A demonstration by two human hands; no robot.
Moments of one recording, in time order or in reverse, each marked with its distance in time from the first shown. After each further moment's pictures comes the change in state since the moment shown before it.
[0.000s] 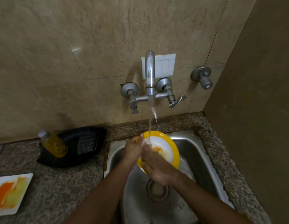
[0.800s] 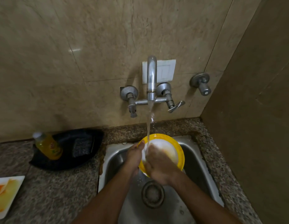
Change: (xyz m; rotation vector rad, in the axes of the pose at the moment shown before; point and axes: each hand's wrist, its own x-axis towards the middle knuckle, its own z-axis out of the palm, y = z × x) left_hand -0.002 -0.010 0.018 -0.303 -0.098 -0.155; right_hand 0.000 0.016 -0.016 -0.186 -0.079 0.188
